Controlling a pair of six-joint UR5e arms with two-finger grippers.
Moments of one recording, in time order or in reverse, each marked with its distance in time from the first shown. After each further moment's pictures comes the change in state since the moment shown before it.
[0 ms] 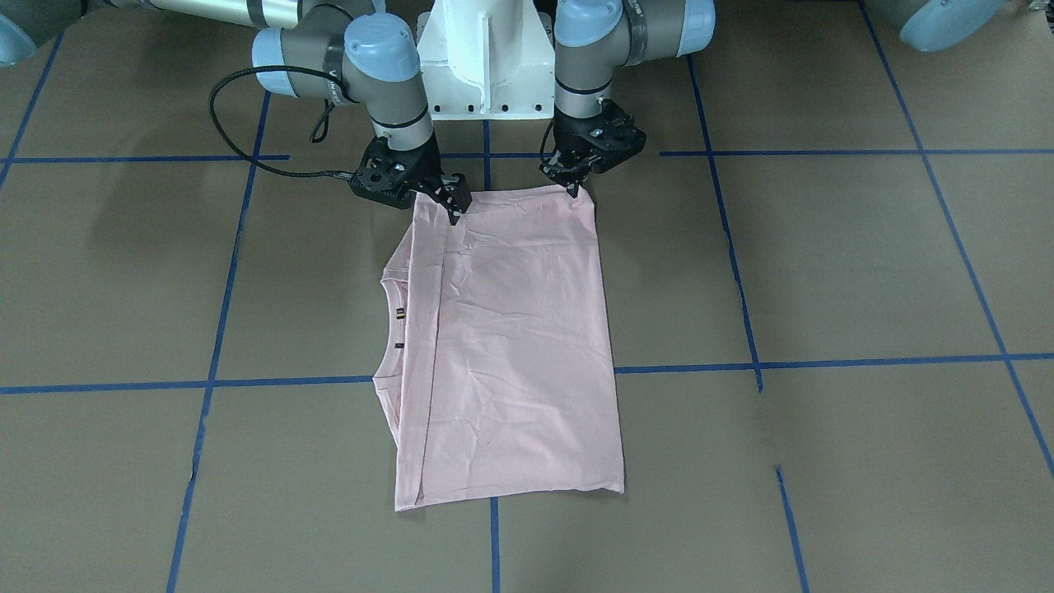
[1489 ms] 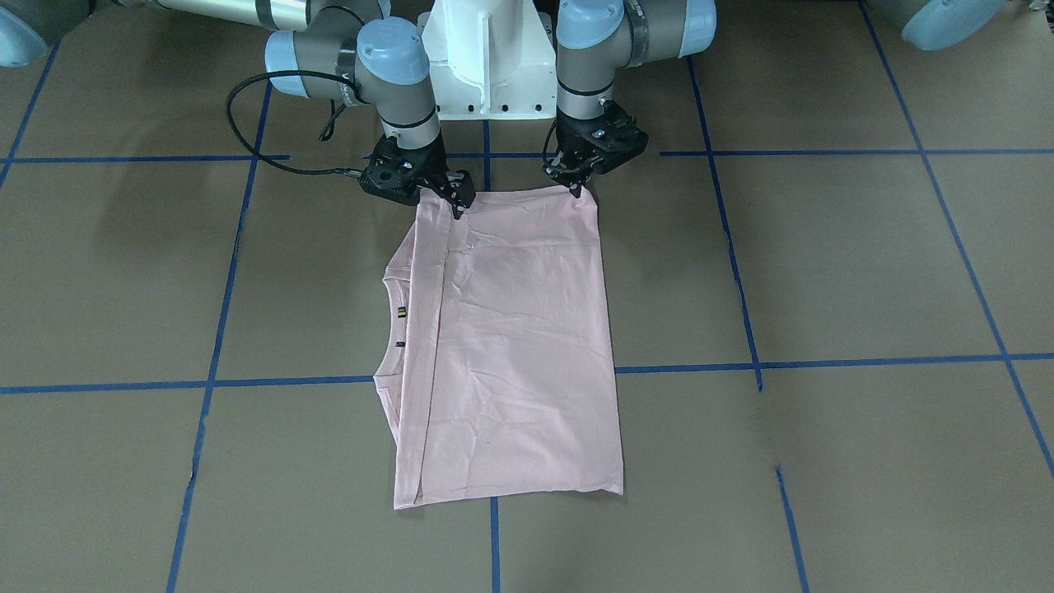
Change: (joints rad) left arm 0.004 0.008 0.000 0.000 0.000 -0.001; right arm -0.035 0.002 -0.016 -0.004 0.004 0.003
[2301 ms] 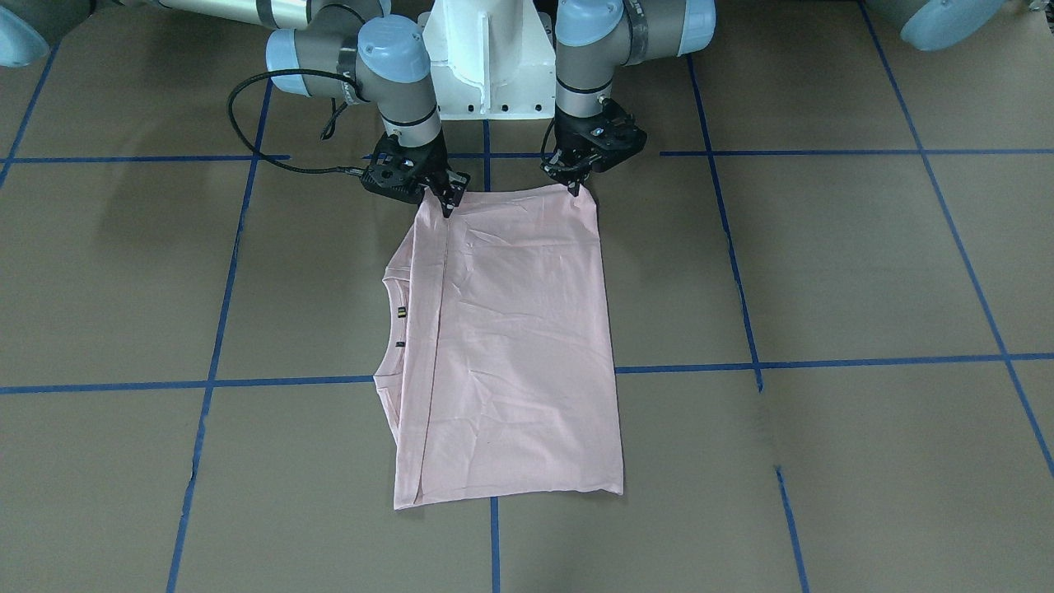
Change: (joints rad) left arm 0.001 -0.003 -0.002 0.000 0.000 0.000; right arm -0.001 0.000 0.006 0.001 0.003 -0.003
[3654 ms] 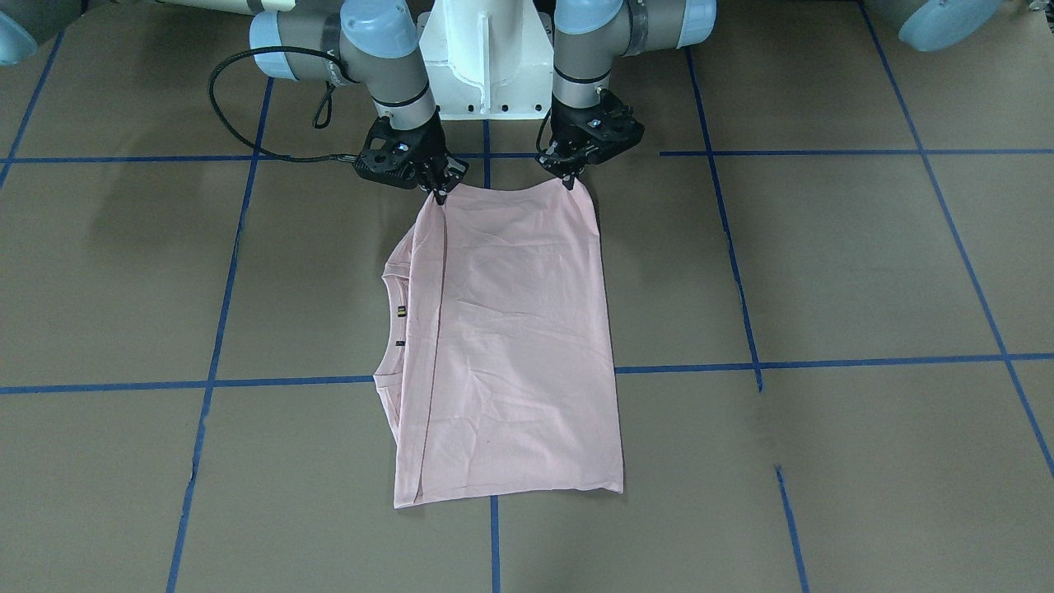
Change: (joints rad) left arm 0.018 0.015 -0.099 0.025 0.000 0.001; right arm 0.025 -0.076 0.172 0.002 0.057 -0.009
